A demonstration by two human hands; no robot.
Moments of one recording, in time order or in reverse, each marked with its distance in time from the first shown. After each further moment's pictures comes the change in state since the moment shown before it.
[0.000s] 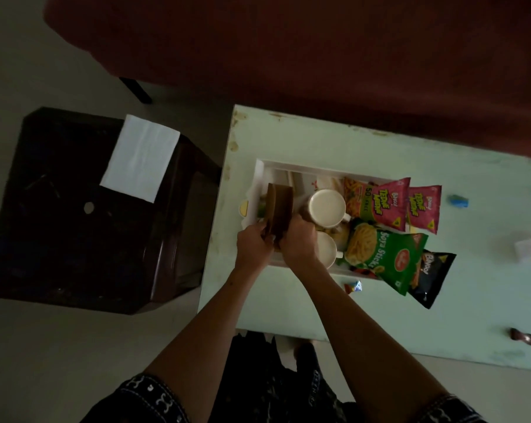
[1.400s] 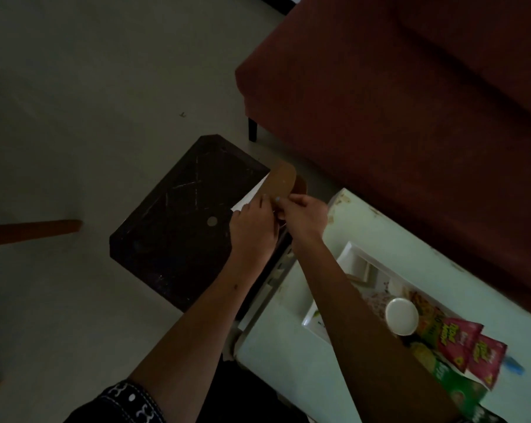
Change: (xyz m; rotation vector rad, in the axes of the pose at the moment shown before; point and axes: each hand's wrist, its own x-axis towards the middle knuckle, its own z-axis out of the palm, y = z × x) left_hand 0.026 -0.020 -0.230 0.342 0.497 -0.012; right_hand -0.026 -0.263 0.015 0.591 0.004 -0.153
